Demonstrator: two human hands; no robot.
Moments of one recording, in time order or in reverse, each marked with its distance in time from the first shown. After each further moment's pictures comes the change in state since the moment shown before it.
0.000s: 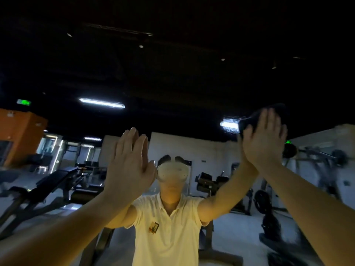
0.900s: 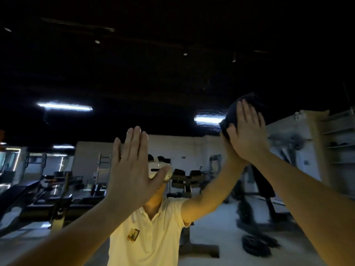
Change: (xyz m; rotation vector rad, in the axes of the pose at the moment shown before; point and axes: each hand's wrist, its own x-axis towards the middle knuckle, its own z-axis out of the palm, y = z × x) left_hand 0.007 0.183 0.097 0.127 -0.047 0.208; right_hand 0.034 0.184 -0.006 -0.081 -0.079 -0.131
